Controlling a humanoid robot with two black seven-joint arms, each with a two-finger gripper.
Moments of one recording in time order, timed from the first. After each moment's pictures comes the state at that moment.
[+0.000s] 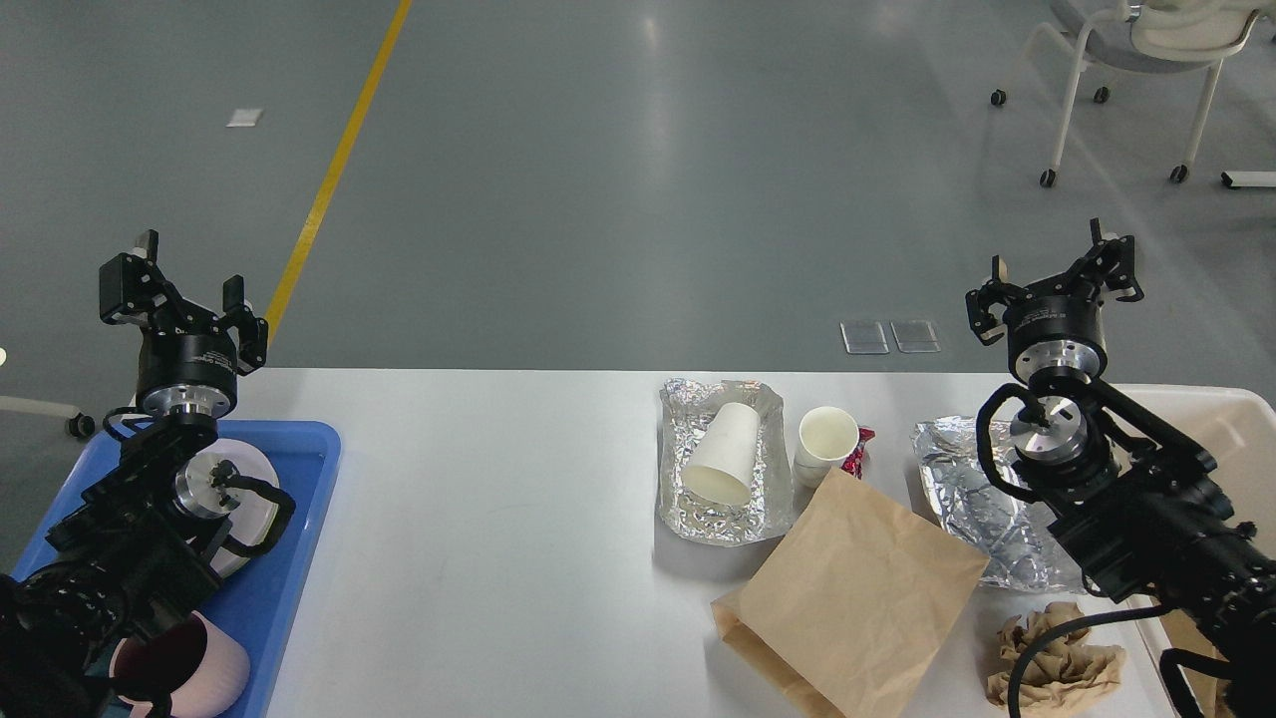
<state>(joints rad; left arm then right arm) -0.76 0.23 -0.69 -0.23 -0.10 -0.29 -0.72 0.72 -0.29 0.71 0.61 0.28 0.03 0.57</state>
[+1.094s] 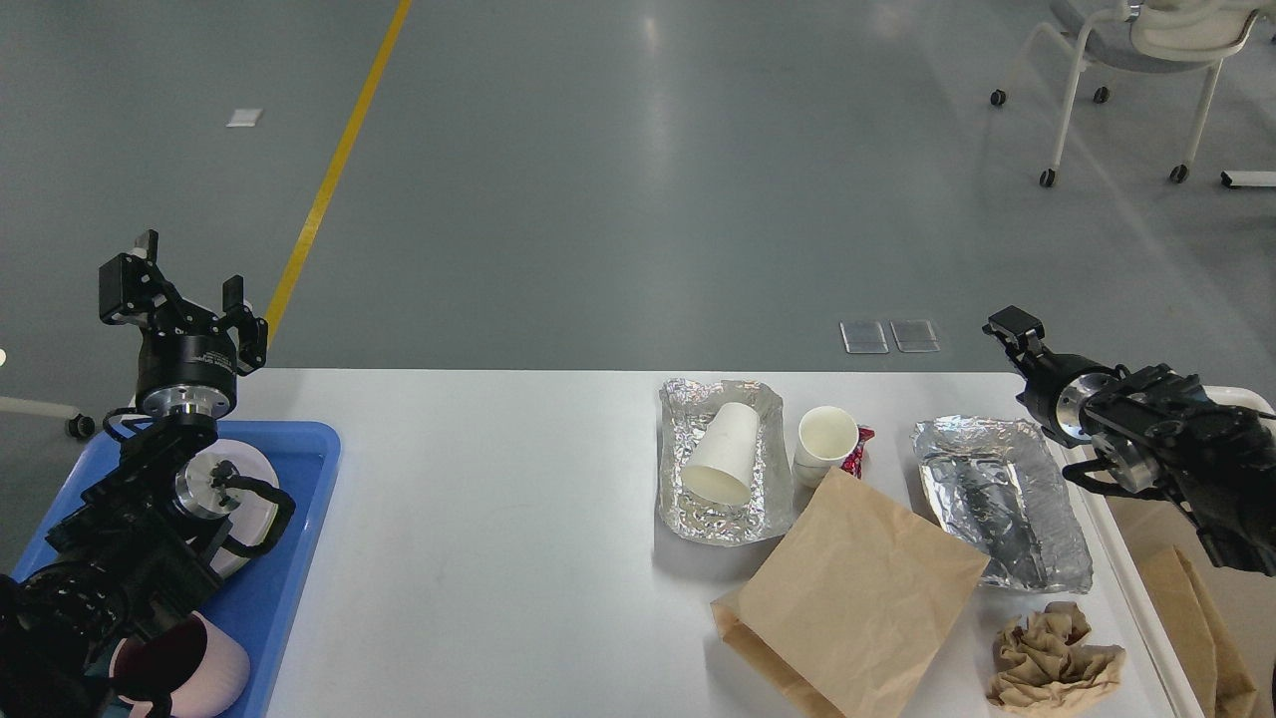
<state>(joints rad) -0.76 0.23 -0.69 -0.23 -0.10 -0.29 -0.72 1.00 -0.39 -0.47 0.43 0.04 0.02 0.08</state>
